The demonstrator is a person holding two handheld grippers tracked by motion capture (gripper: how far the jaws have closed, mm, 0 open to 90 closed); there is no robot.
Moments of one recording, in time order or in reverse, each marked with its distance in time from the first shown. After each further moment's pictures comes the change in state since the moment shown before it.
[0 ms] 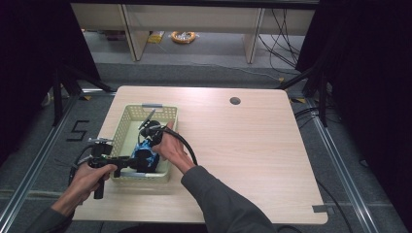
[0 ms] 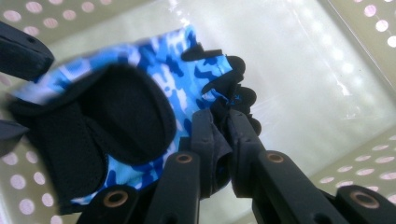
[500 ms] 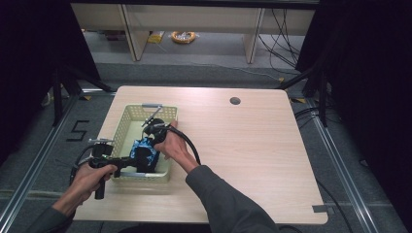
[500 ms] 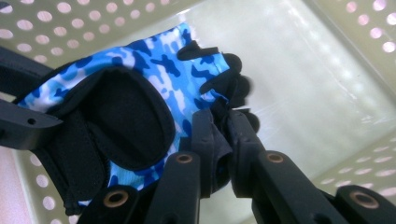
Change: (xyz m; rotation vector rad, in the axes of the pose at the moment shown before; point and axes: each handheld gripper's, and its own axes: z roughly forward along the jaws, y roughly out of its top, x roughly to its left) left arm -0.001 -0.001 0.006 -0.017 -0.034 -0.019; right arm -0.007 -0.005 -0.008 -0.065 0.051 0.022
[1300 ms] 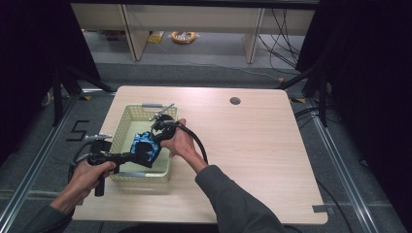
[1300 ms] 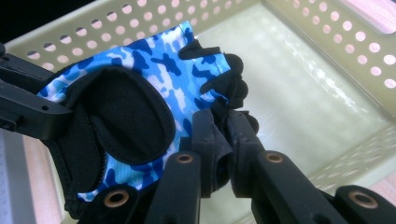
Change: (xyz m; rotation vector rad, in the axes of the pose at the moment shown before) left arm -0.009 0.009 -0.010 -0.054 -0.032 0.023; right arm -0.012 -0.012 -0.023 -0.121 0.057 0.071
